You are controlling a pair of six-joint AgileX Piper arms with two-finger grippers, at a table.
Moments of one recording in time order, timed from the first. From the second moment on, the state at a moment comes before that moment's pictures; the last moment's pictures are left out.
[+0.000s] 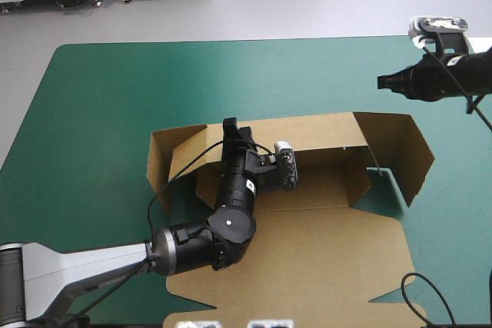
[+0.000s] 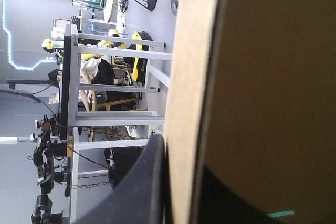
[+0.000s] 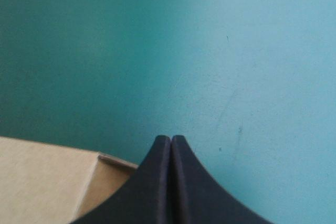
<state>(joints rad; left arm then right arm) -1.19 1.58 -1.08 1.45 0.97 -0.53 -0.10 1.47 -1.62 0.40 1.12 -0.27</state>
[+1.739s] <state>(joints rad) -1.20 1.62 -1.09 1.44 1.00 -0.48 -0.10 1.11 -0.77 0.84 0.80 -1.05</state>
